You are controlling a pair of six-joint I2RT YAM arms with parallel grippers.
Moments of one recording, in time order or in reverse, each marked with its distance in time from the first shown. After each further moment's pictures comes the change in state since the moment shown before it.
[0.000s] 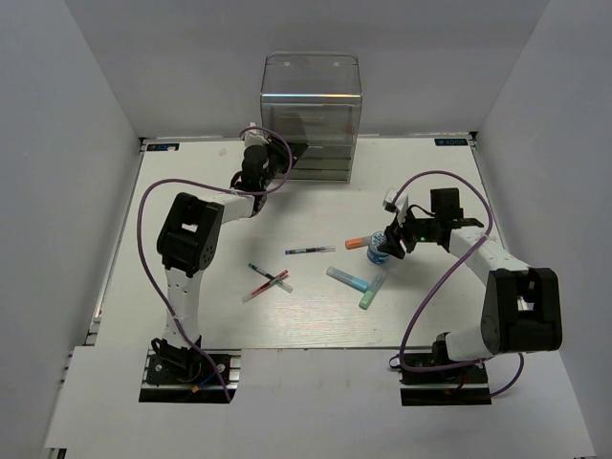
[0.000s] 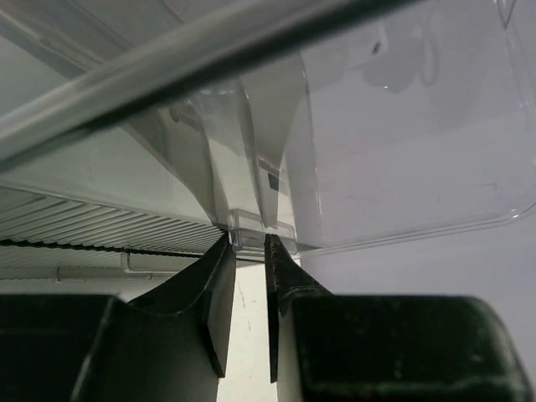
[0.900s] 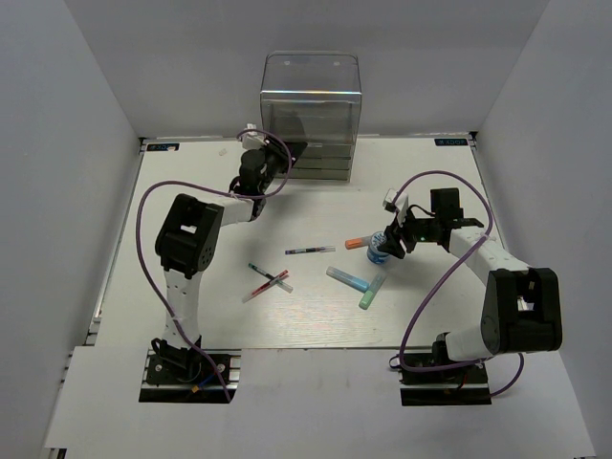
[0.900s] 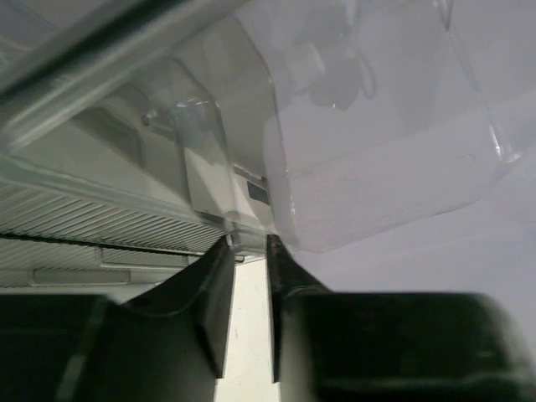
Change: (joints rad) left arm 0.000 -0.017 -0.067 0.143 -0.008 -0.015; right arm 0.000 -0.001 0.000 0.001 0.001 0.003
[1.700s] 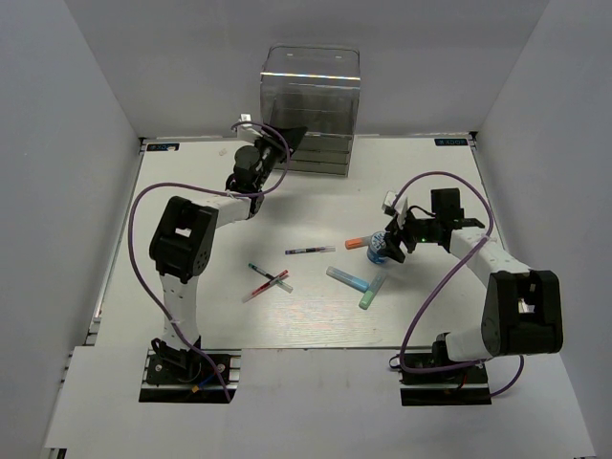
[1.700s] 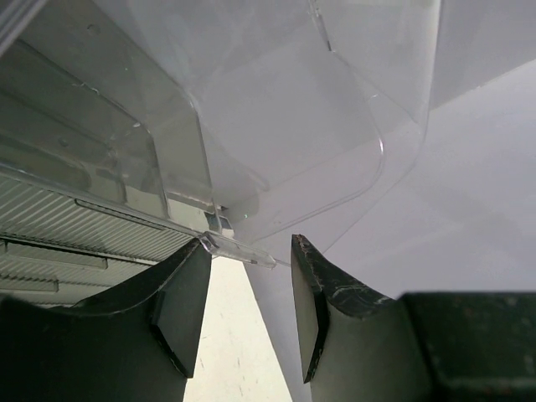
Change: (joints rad) left arm 0.000 -0.061 -0.004 0.095 -0.001 0.016; right arm 0.000 -0.007 0.000 -0.017 -0.010 -0.080
